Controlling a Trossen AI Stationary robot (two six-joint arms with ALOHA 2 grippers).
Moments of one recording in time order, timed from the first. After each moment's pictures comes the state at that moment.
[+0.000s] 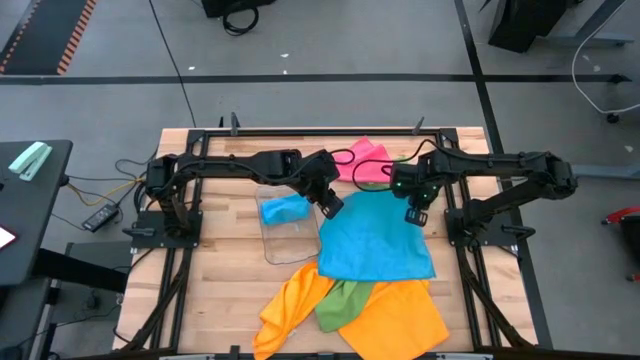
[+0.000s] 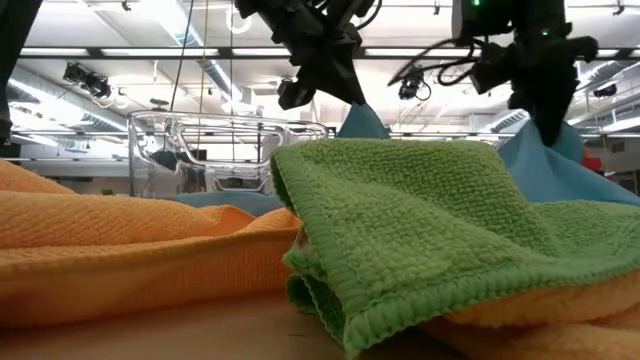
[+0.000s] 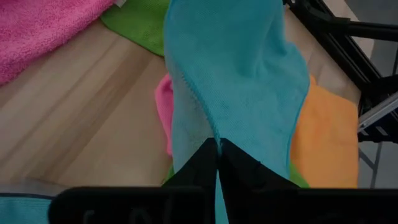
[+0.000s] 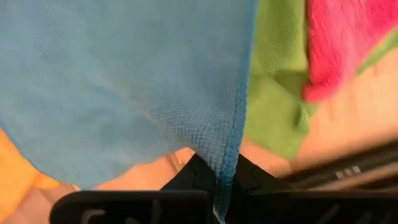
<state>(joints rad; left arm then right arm) 0.12 1.82 1.56 -0.59 0.14 -0.60 -0.16 1.24 1.01 -1.33 0.03 0.23</state>
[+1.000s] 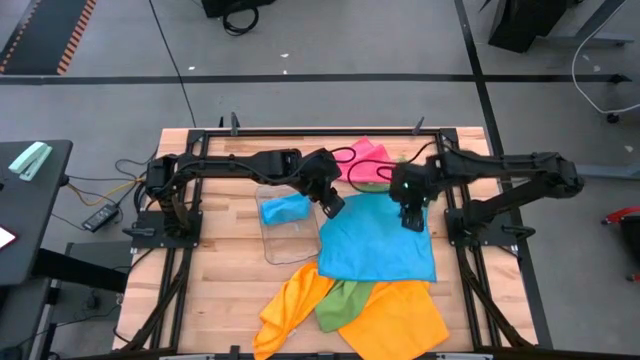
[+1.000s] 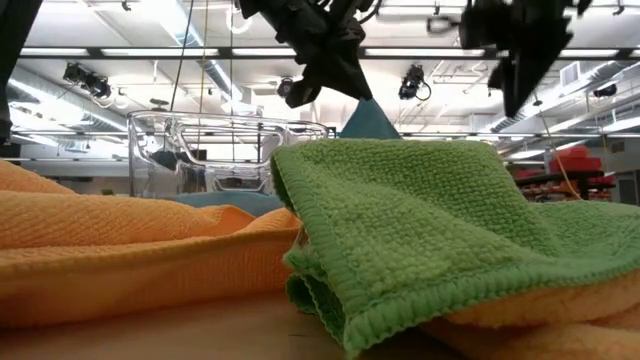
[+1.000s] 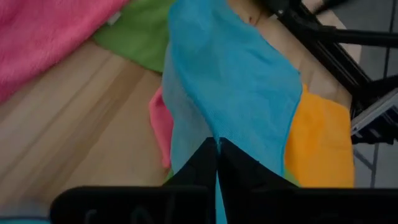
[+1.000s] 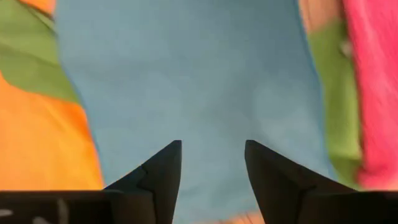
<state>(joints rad) 0.13 1.82 1.56 -0.54 0.14 -0.56 -0.03 1.16 1.05 -1.11 -0.08 0.26</state>
